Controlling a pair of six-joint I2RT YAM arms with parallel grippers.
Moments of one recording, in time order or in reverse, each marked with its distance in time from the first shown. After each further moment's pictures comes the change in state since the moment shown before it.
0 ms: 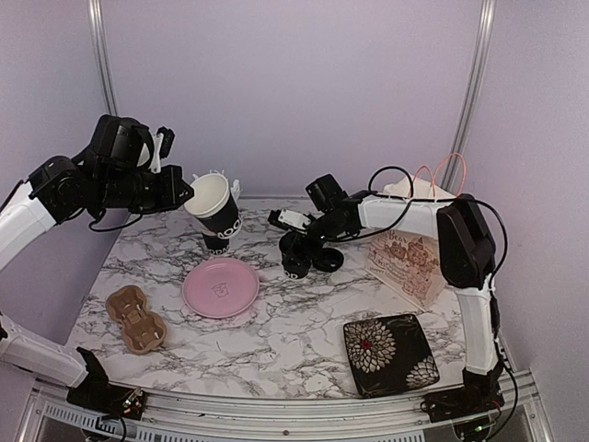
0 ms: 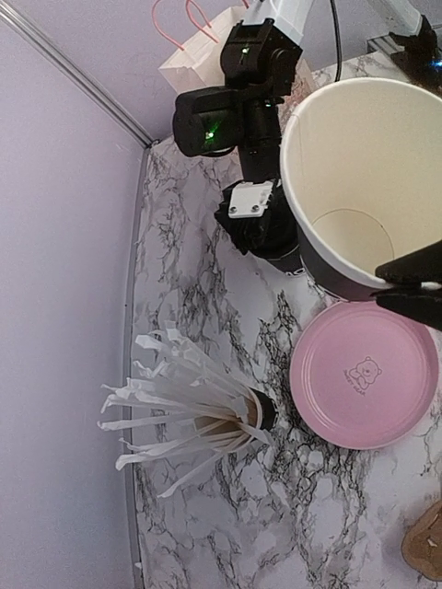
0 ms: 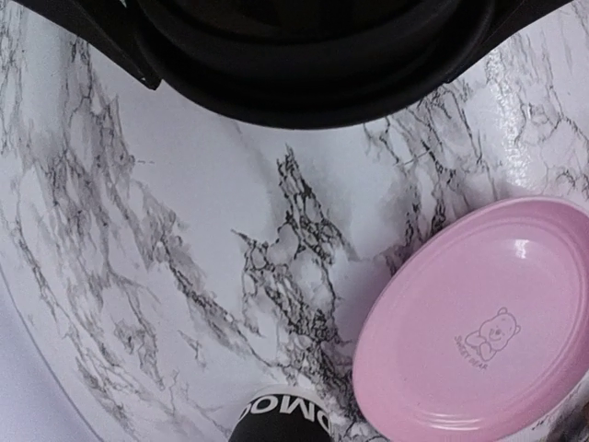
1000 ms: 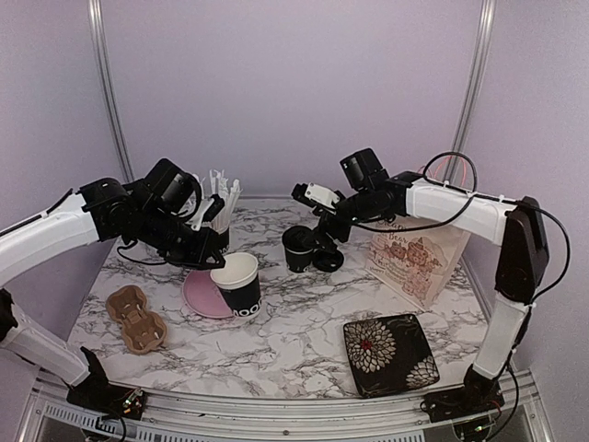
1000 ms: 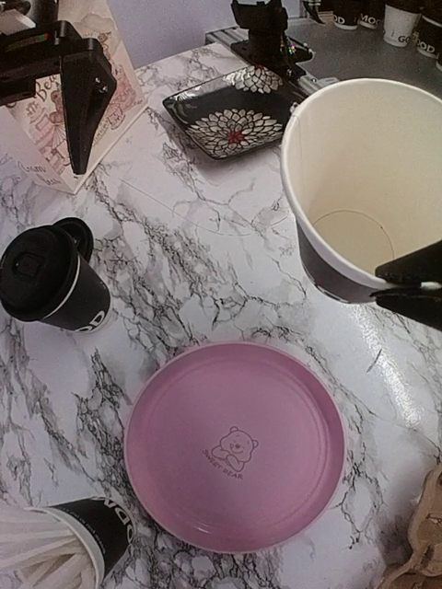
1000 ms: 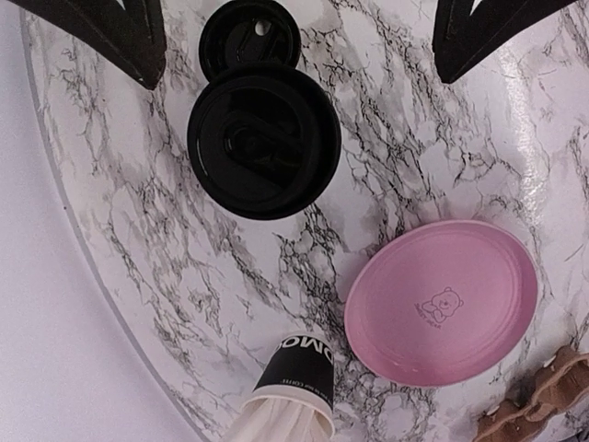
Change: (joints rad) left arm -0.072 0.097 -0.160 -0.099 0.316 0.058; right arm -0.032 -0.327 -0.142 -0.028 -0.016 -0.025
